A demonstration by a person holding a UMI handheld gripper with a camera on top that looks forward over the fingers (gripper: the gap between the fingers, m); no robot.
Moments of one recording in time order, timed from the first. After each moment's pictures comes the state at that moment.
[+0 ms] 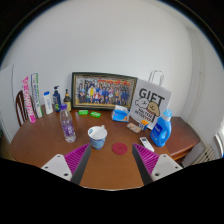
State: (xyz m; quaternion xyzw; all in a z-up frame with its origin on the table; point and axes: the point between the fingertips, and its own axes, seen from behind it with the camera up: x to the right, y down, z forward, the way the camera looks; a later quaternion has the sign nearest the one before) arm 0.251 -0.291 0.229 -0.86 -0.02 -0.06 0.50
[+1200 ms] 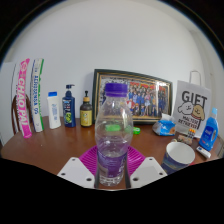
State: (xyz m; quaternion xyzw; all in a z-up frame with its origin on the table) arm 0.031 -0.044 0.087 -0.79 -0.02 -0.03 0.61
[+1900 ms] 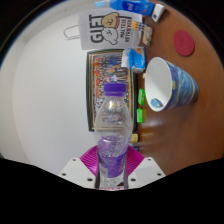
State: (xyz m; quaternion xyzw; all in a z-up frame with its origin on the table) arm 0.046 -0.066 0.190 -0.56 0.45 0.56 0.42
